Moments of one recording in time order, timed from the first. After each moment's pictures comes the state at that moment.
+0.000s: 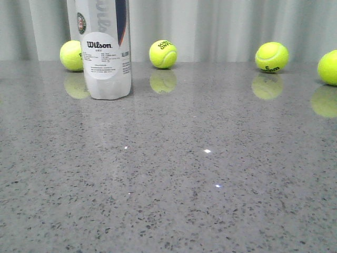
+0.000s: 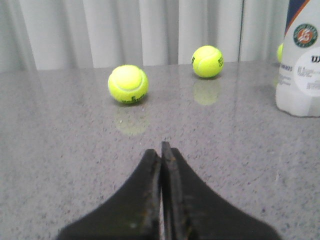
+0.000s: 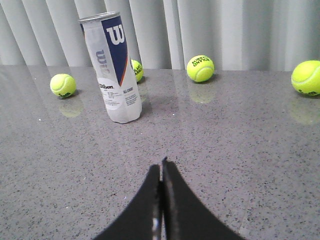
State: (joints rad) left arm -0.04 0.00 -0.05 0.06 0.21 0.02; right arm 0.45 0.11 -0.32 0.25 0.35 -0.03
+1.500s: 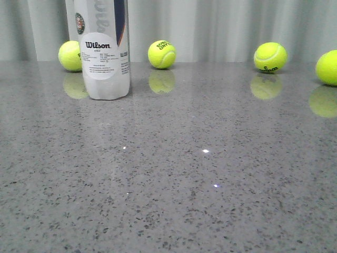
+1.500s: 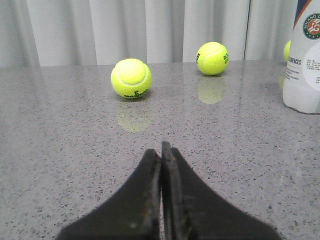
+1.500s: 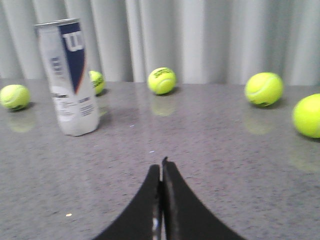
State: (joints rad) left arm -0.03 -0.01 0.00 0.05 0.13 0.01; right arm 0.33 0.11 -0.17 0.16 0.13 -0.02
